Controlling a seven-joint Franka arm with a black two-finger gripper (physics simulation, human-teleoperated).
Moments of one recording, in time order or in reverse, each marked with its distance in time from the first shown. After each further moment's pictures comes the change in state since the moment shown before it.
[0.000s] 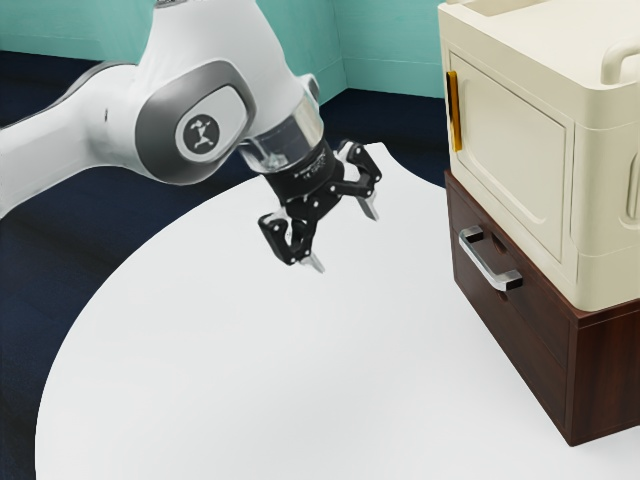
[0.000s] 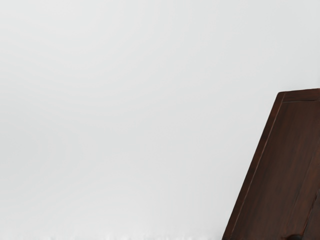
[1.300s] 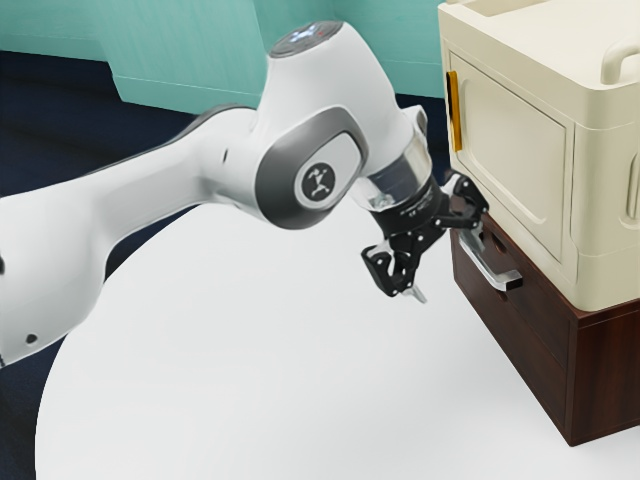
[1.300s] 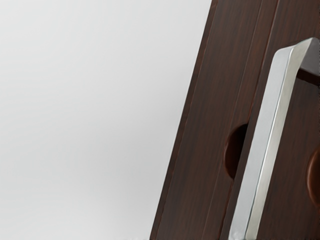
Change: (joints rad) arm -0.122 0.180 0.017 0.087 -0.097 0.135 0.077
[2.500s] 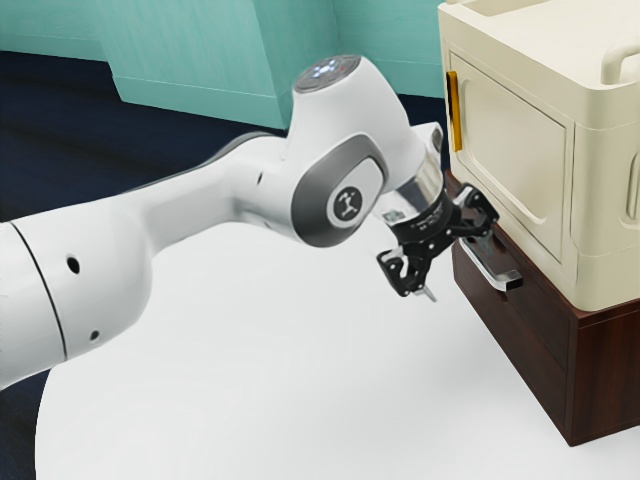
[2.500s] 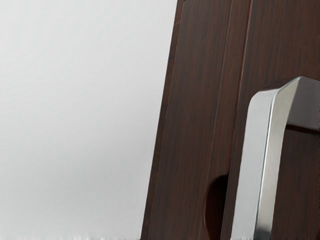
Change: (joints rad) arm 0.080 0.102 -0.039 0.028 -0.029 0.106 0.147
